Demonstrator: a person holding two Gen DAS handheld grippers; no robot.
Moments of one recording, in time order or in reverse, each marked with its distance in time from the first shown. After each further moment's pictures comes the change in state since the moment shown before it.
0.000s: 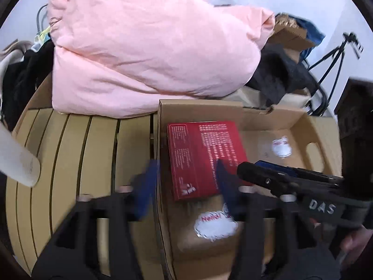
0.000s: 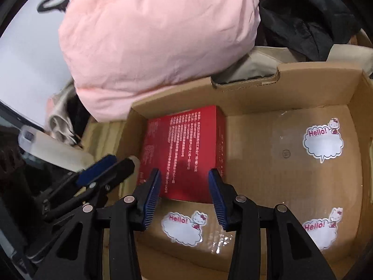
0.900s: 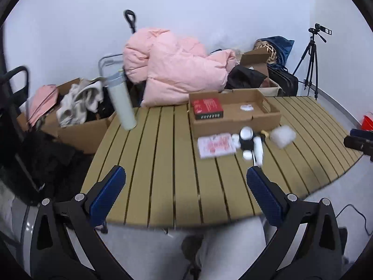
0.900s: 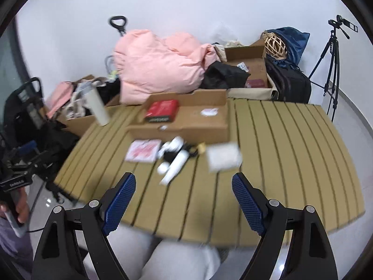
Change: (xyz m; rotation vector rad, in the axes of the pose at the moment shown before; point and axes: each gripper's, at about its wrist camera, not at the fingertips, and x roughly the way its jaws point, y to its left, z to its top) left arm -0.336 -0.061 -0.278 0.117 -0.290 0.260; right arm -0.340 0.024 -0.309 -0.261 -0.317 -0.256
